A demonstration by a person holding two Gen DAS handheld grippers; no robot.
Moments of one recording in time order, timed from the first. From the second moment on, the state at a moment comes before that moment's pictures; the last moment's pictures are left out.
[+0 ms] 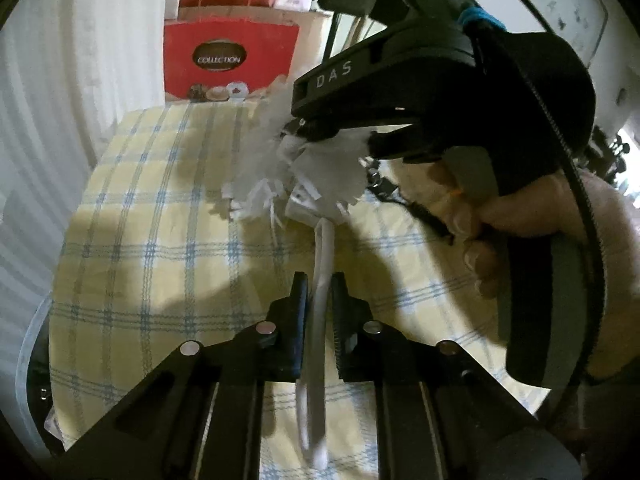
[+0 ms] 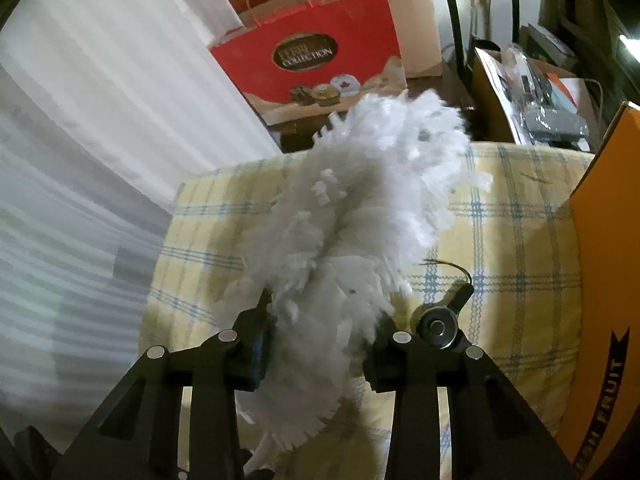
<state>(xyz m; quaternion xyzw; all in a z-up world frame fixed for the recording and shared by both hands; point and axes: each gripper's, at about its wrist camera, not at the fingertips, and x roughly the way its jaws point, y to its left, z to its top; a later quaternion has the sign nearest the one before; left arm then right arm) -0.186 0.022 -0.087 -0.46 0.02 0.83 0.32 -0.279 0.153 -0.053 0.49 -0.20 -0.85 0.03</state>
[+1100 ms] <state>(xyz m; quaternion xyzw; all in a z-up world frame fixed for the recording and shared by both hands) -0.106 0.129 0.030 -0.36 0.08 0.82 0.43 -0.171 0.271 0.071 0.38 -0.24 -0.89 -0.02</state>
